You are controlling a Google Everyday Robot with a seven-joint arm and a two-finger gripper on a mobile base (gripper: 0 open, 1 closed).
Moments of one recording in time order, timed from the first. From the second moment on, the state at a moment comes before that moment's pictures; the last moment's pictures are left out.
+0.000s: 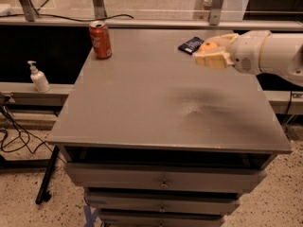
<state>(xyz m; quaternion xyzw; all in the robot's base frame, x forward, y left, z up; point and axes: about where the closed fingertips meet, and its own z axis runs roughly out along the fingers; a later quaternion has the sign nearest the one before) 0.616 -0.153 0.948 -0.39 0.71 0.15 0.57</state>
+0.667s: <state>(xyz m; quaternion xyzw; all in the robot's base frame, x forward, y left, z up) 0.714 -0.159 0.996 -0.28 0.71 0.10 0.63</state>
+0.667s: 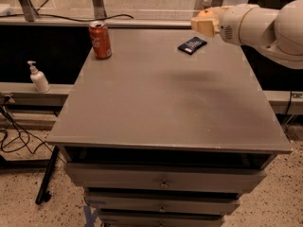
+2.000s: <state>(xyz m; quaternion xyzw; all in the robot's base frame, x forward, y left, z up) 0.786 -0.180 0.977 -0.19 0.73 0.08 0.65</state>
